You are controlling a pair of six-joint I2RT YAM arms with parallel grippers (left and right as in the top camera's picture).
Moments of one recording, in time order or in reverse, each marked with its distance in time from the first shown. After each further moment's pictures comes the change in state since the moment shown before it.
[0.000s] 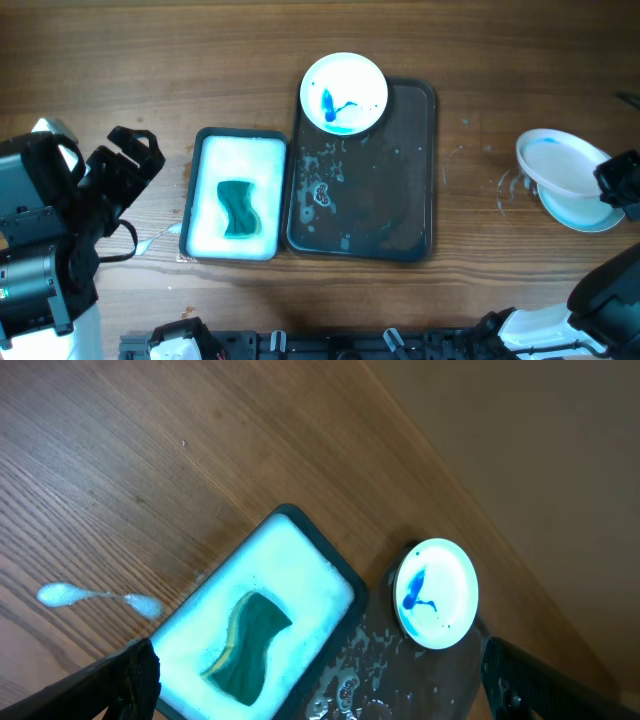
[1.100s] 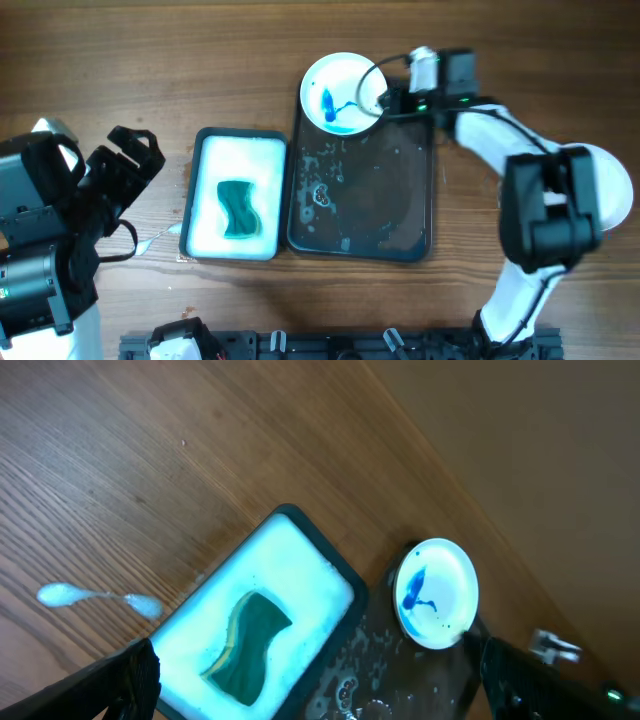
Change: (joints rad) left arm 0.000 0.001 0.000 0.000 0.000 0.000; right arm 0.887 0.342 -0.020 0.800 -0.371 -0.291
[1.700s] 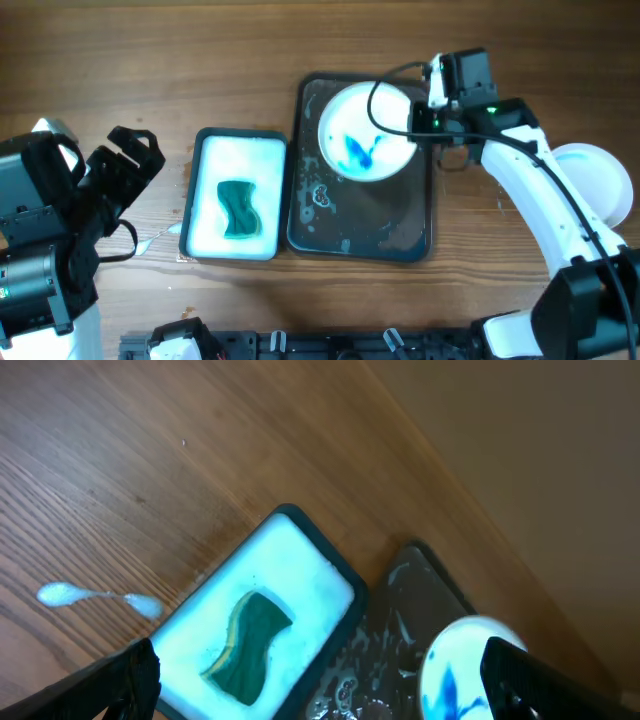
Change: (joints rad) left arm 0.000 0.000 0.000 0.000 0.000 0.000; right arm 0.064 -0.423 0.005 -0.616 0.257 0.111
